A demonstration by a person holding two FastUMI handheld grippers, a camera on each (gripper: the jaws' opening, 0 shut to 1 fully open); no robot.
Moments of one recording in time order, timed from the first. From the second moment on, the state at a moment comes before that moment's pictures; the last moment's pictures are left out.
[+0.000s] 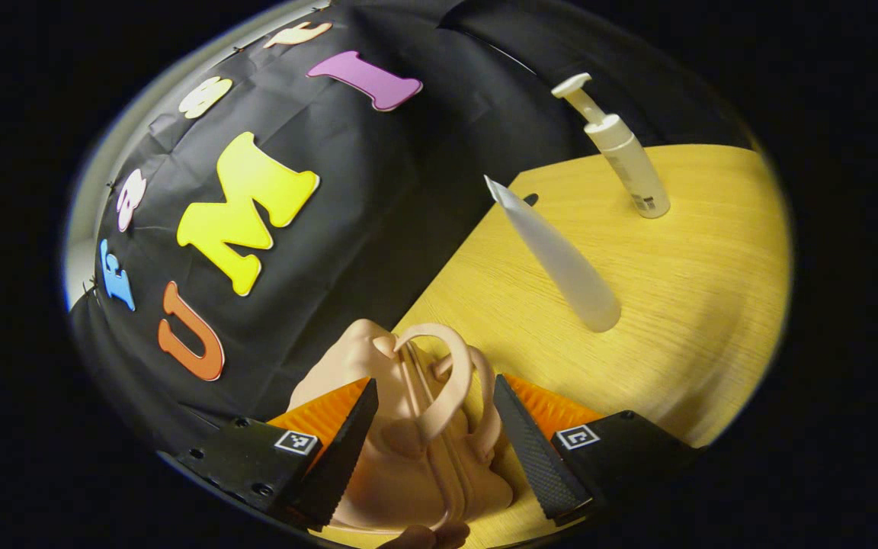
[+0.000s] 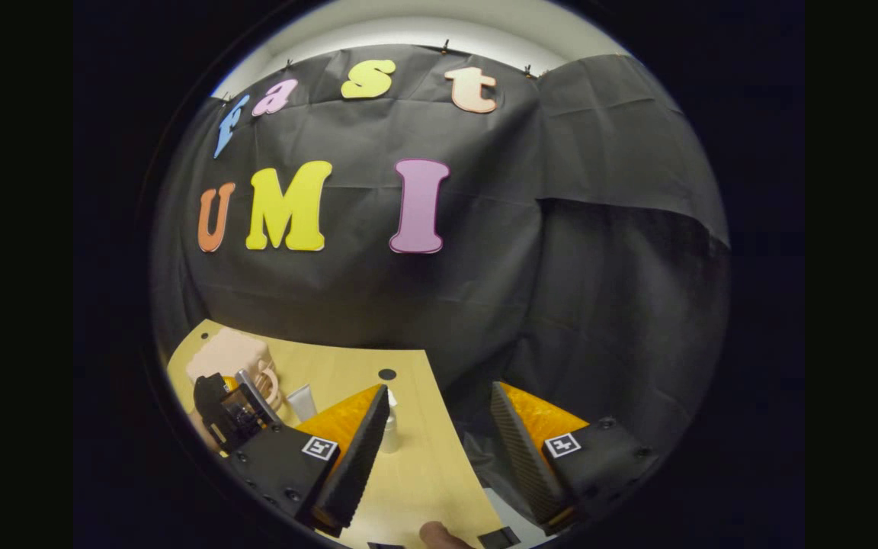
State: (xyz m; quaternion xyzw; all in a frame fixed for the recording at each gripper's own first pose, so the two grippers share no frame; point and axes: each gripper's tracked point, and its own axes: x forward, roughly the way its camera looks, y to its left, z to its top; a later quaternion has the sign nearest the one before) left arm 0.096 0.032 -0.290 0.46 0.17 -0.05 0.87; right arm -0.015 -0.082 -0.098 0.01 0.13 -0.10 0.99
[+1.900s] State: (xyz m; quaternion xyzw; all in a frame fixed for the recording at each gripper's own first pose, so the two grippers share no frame) left arm 0.079 0.259 -0.083 0.34 0.18 0.11 0.92; right arm -0.006 0.007 -0.080 0.00 0.14 -0.06 0.99
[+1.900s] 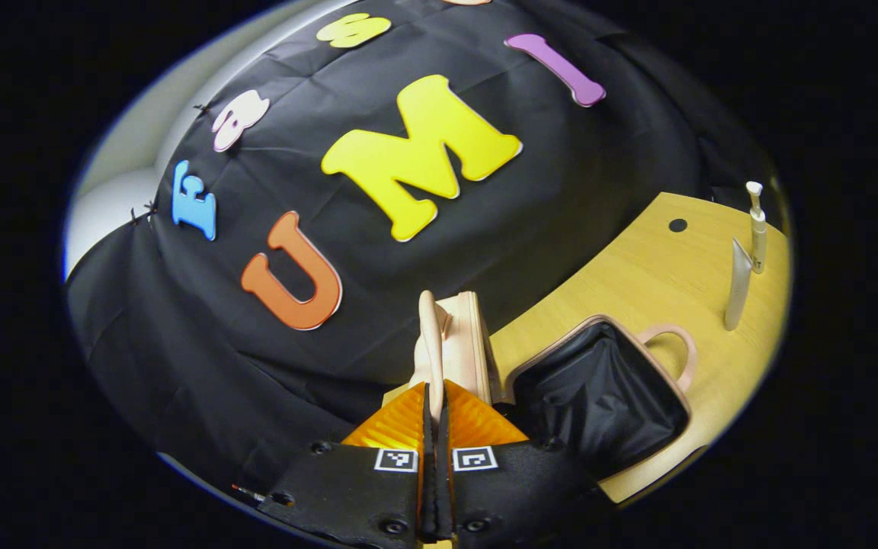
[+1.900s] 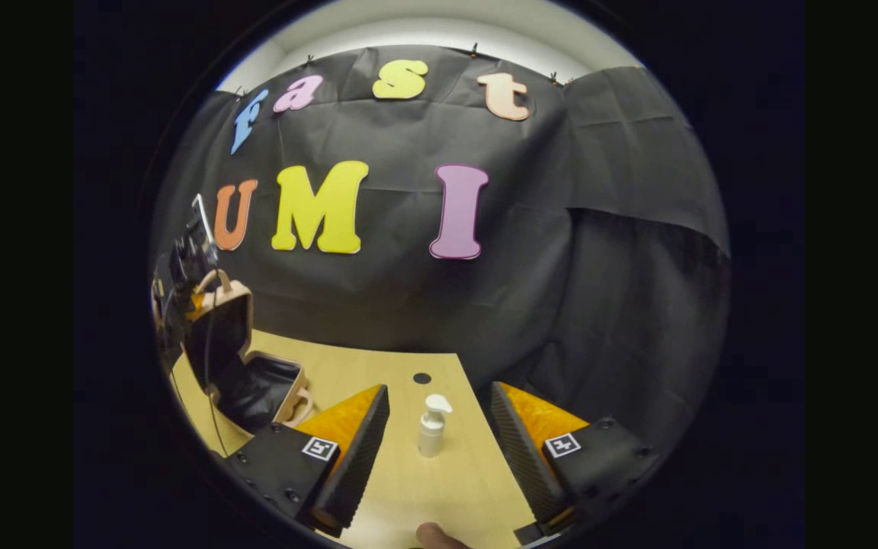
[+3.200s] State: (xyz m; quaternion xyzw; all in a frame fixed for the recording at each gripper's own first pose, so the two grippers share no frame) left arm 0.076 0.522 -0.229 0.28 0.30 0.11 0.91; right arm -0.021 0.087 -0.103 -0.07 0.21 -0.05 0.97
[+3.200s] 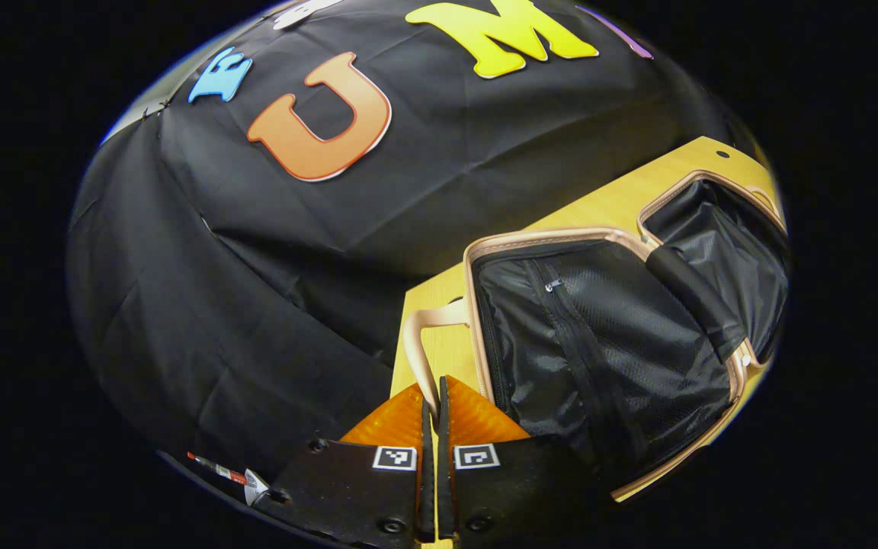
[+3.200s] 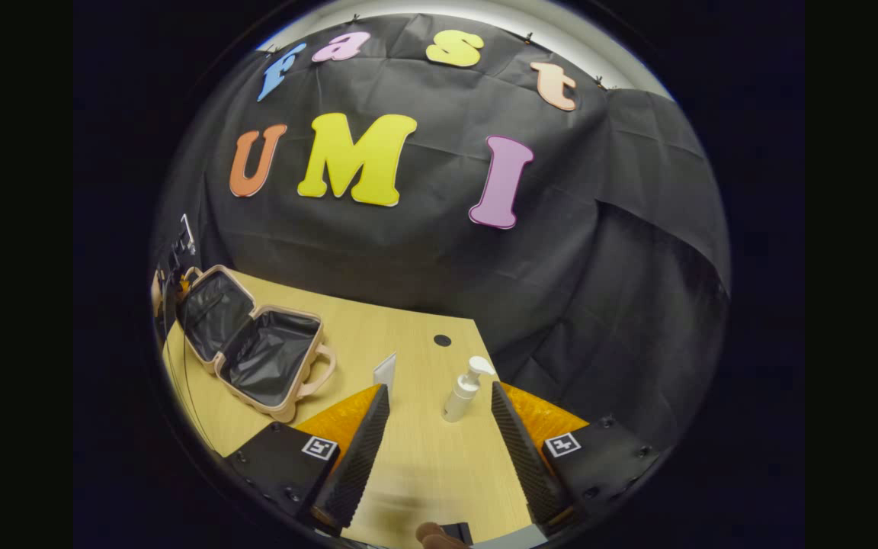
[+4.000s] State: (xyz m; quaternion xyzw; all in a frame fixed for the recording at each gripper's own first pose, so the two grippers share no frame) left arm 0.076 0.538 -0.313 0.23 0.36 0.06 0.90; right arm -0.028 0.035 -0.126 -0.05 0.27 -0.10 0.96
